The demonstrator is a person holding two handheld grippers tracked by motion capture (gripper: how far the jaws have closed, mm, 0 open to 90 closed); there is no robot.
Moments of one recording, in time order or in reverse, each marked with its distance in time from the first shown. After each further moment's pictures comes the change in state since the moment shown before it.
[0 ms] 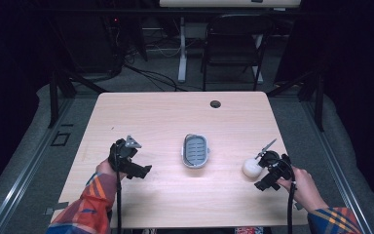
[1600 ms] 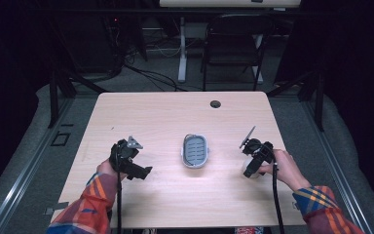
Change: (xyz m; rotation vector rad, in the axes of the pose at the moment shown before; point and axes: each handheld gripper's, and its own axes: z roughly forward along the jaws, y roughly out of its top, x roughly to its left) left arm -0.002 0.001 0.002 0.025 -0.003 0.016; right arm -0.015 0.060 0.029 0.102 0.034 -0.070
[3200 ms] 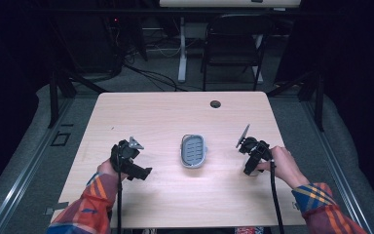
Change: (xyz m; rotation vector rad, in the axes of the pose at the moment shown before) left arm -0.001 0.000 0.003 0.033 0.010 0.004; right arm 0.007 0.013 -0.010 0.060 -0.031 -0.044
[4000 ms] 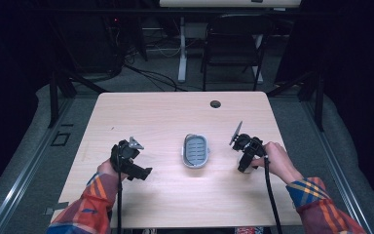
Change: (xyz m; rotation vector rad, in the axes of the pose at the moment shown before) left arm 0.000 0.000 0.000 0.000 -0.003 -0.001; right arm 0.006 0.021 -0.009 0.000 0.010 -0.051
